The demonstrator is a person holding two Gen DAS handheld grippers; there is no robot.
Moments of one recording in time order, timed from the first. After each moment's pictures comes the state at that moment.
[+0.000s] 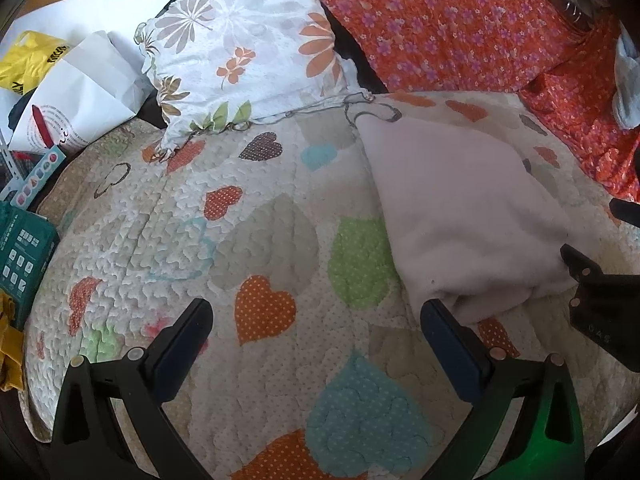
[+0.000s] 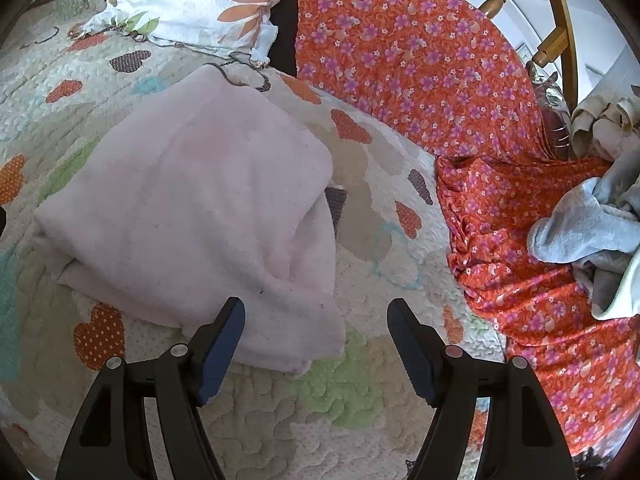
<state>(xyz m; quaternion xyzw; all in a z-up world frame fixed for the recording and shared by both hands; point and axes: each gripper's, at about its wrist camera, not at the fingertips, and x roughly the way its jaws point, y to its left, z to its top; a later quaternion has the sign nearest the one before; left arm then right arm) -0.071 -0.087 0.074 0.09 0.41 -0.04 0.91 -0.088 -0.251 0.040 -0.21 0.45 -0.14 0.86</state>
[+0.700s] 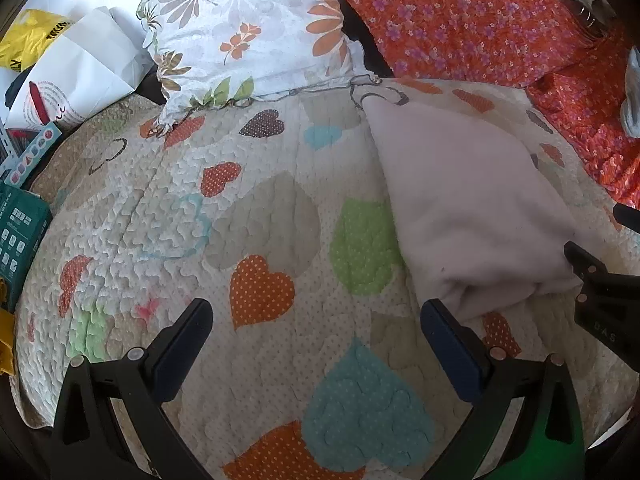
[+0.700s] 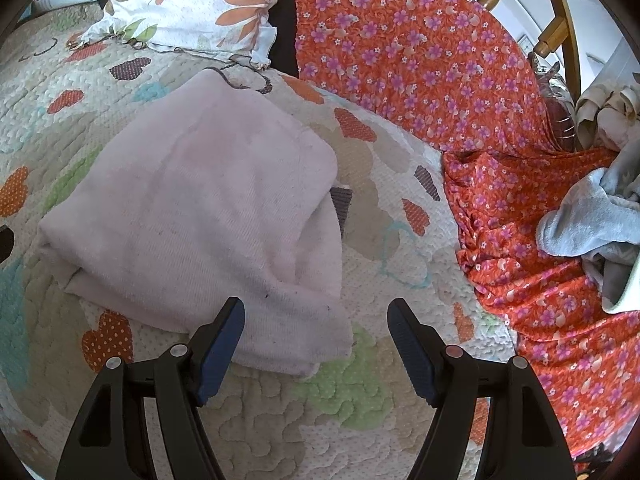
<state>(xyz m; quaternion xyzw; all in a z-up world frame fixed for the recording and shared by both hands) -0.065 -0.082 0.065 0.07 0.44 -0.03 0.89 -0.086 -0.253 0.041 -0.19 0.45 -0.13 0.86</state>
